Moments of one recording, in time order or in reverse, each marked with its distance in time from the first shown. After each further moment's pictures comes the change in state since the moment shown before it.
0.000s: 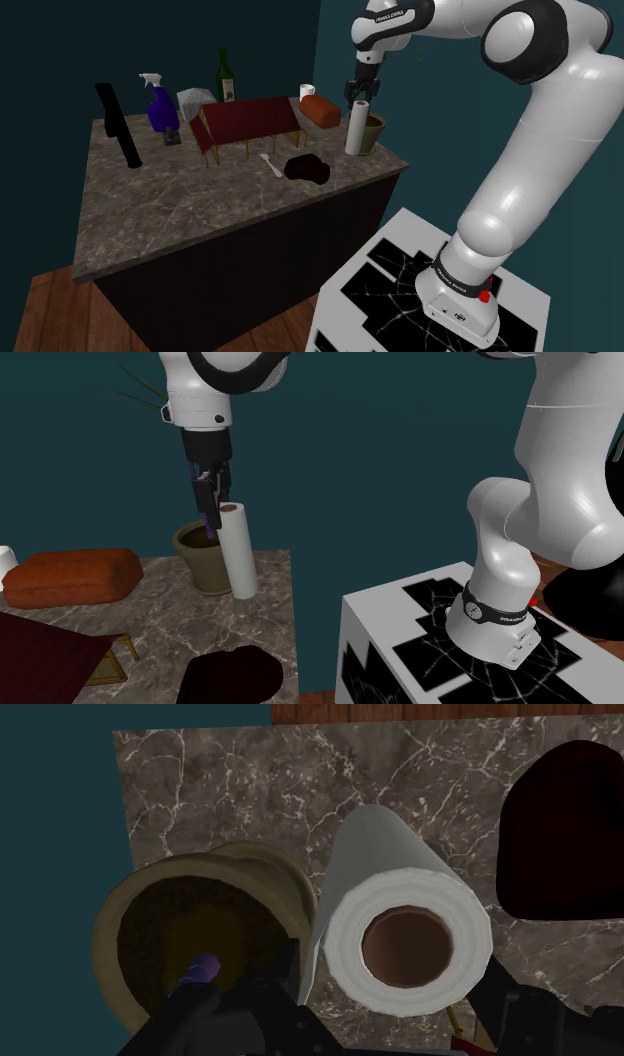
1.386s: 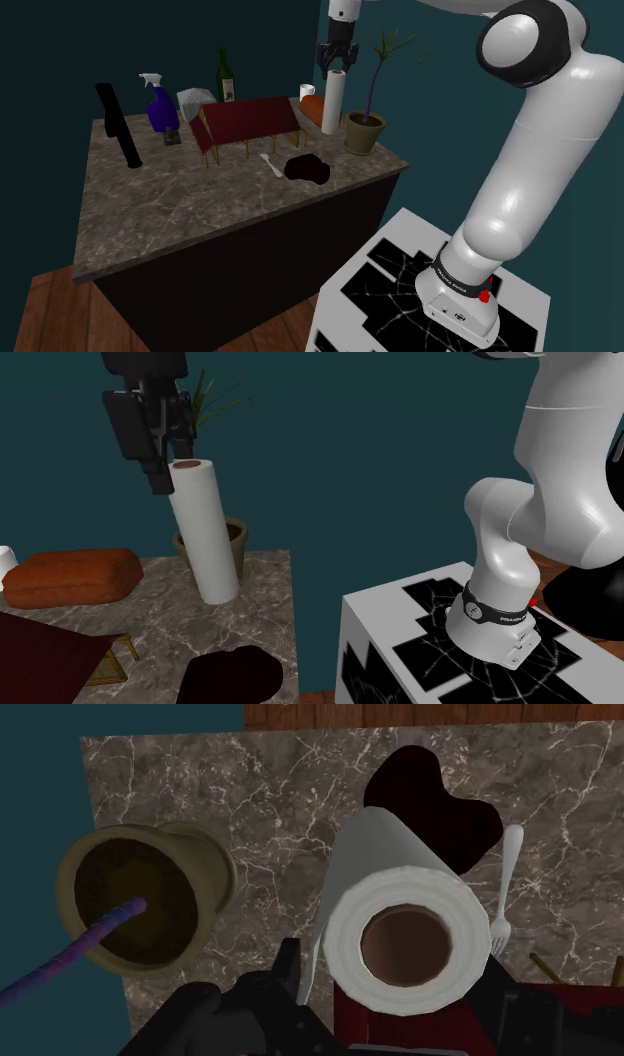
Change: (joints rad) arm 0.122 0.027 0.098 0.332 -0.012 -0.308 0.220
